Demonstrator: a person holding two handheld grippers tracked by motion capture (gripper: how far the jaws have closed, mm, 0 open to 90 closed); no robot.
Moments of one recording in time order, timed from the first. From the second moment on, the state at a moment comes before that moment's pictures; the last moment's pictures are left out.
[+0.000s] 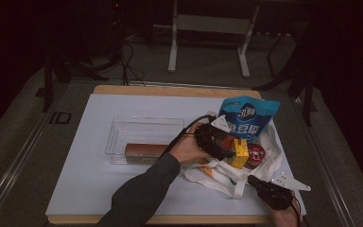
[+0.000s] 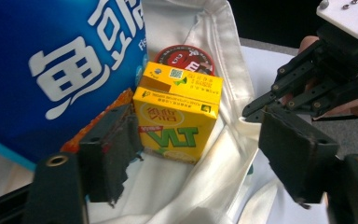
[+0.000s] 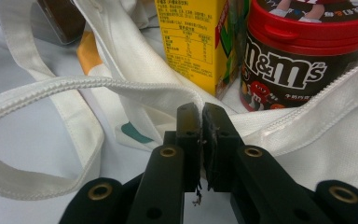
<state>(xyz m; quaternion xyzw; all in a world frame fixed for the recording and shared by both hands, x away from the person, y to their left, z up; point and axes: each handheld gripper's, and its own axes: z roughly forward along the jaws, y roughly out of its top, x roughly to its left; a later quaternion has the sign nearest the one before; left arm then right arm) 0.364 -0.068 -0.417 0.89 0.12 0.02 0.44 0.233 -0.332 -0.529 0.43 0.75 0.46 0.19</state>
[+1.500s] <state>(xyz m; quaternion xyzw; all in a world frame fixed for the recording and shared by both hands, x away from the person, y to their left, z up) 0.383 -0.115 -0.450 0.91 0.10 0.03 0.40 0.235 -0.332 -0.529 0.43 0.75 0.46 0.18</state>
